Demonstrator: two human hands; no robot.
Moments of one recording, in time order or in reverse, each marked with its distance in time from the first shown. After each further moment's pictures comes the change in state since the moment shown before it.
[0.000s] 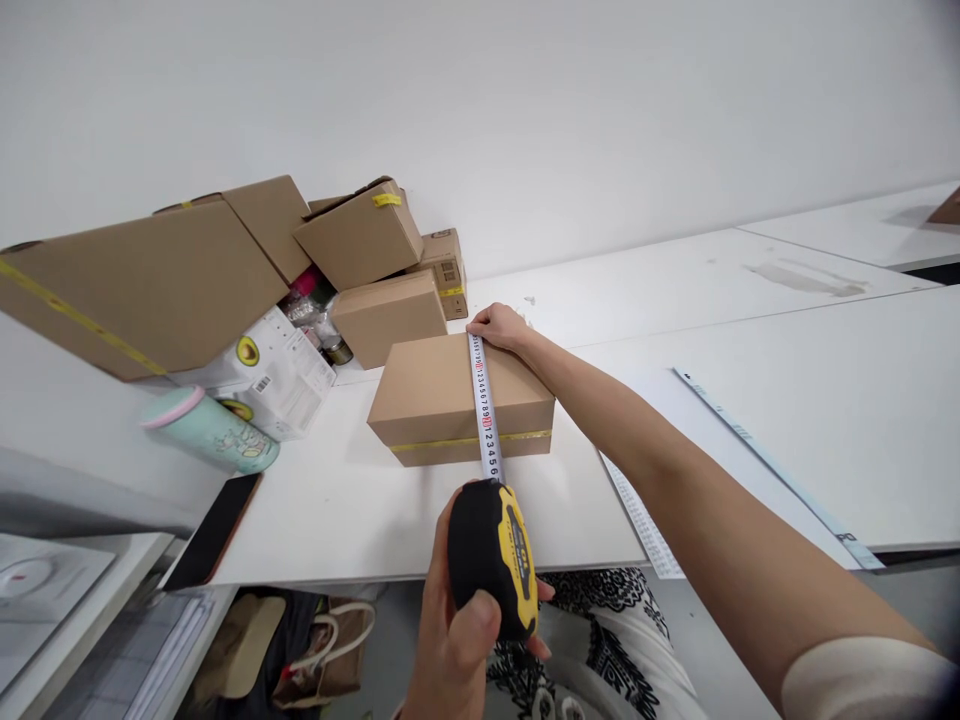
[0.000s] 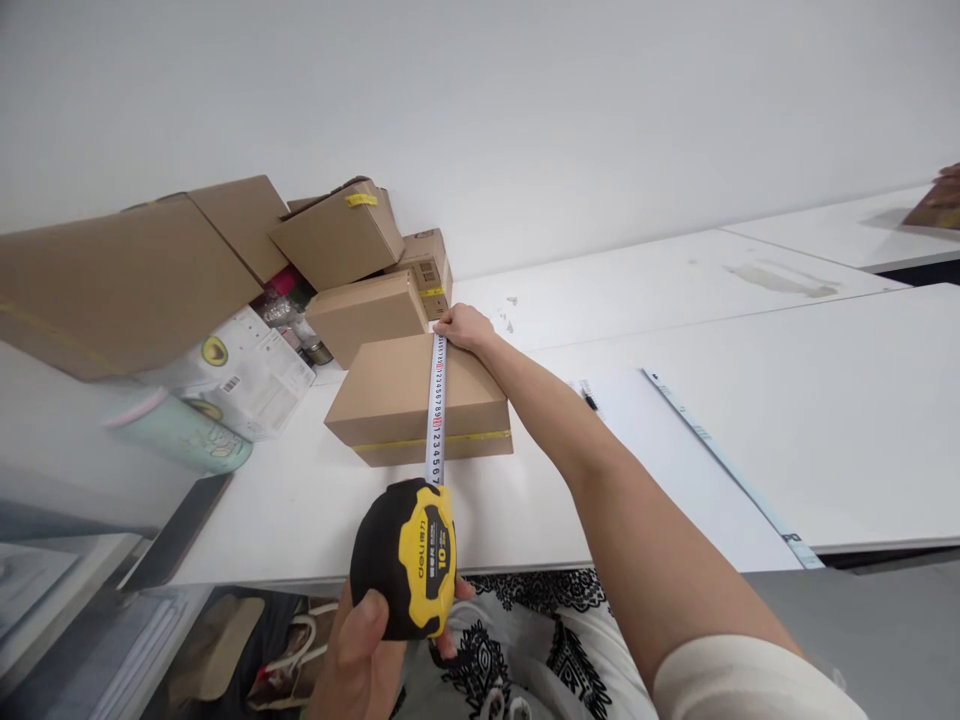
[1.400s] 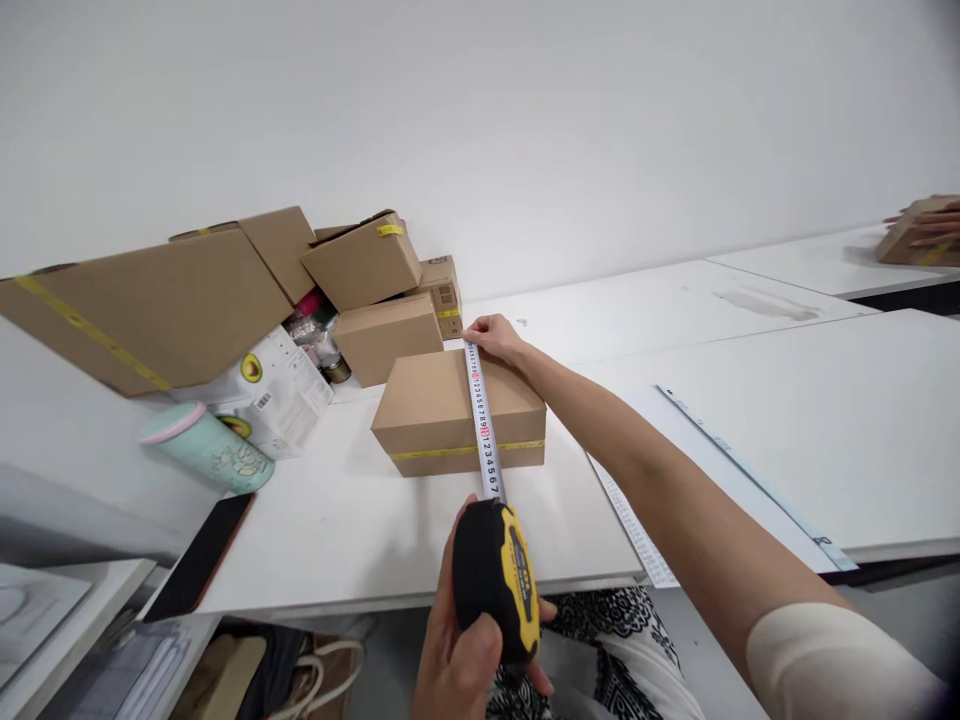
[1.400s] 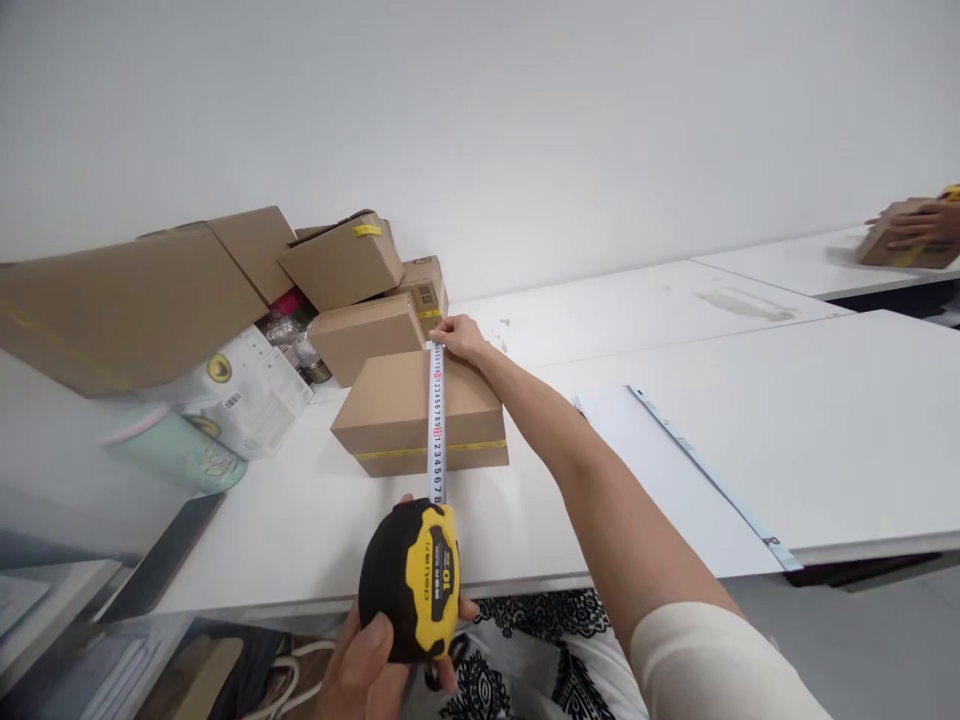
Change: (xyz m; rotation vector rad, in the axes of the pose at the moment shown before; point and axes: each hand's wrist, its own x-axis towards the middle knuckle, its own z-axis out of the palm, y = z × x) left_hand -0.015 -0.013 -0.021 -0.017 -0.105 -0.010; right_hand 0.008 -0.004 0.002 0.359 0.145 0.012
